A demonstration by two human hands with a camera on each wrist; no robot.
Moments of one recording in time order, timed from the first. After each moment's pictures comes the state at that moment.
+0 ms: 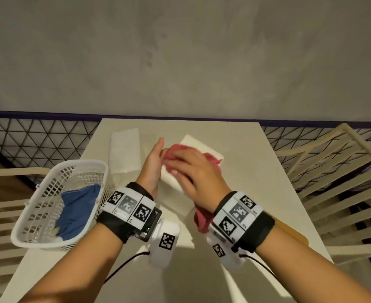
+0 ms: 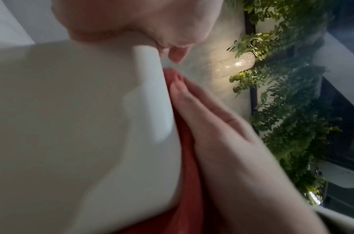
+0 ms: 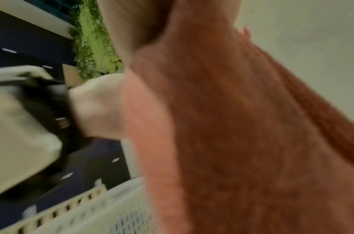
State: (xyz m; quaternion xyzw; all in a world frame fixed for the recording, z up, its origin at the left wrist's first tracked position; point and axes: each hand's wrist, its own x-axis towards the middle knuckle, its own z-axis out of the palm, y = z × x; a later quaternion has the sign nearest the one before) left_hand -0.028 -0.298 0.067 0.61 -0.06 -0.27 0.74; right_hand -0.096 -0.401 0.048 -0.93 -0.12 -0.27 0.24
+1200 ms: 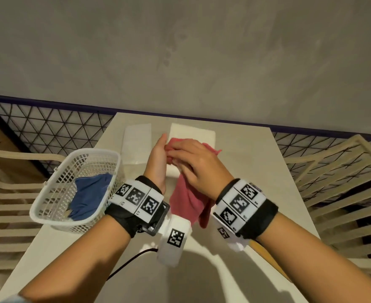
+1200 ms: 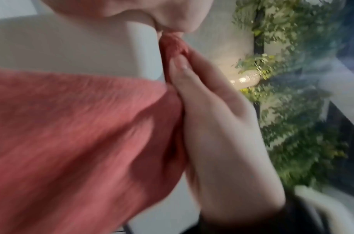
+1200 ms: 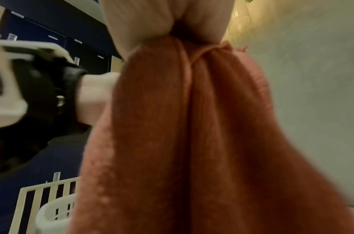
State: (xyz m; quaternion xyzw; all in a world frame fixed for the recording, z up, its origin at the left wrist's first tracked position) left_hand -0.045 -0.286 0.079 0.60 0.04 -0.22 0.77; right_hand -0.090 -0.389 0.071 -0.92 -0.22 -0.25 0.22
